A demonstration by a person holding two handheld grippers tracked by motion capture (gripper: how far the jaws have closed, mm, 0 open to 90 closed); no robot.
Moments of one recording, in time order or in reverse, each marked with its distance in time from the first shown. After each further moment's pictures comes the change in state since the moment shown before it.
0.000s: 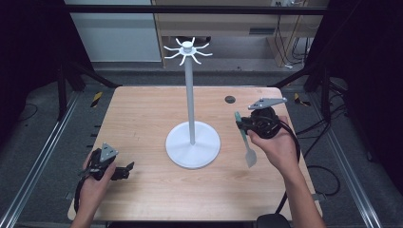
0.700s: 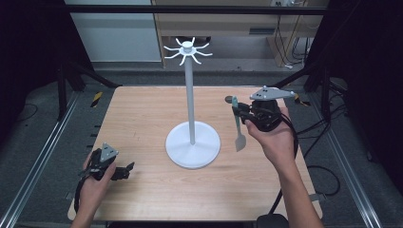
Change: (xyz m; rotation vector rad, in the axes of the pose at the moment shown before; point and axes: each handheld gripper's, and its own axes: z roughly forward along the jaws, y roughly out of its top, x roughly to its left) left arm 0.000 0.000 0.000 -0.001 -0.001 0.001; right arm 0.013 0.029 -0.022 -0.200 -0.017 -0.006
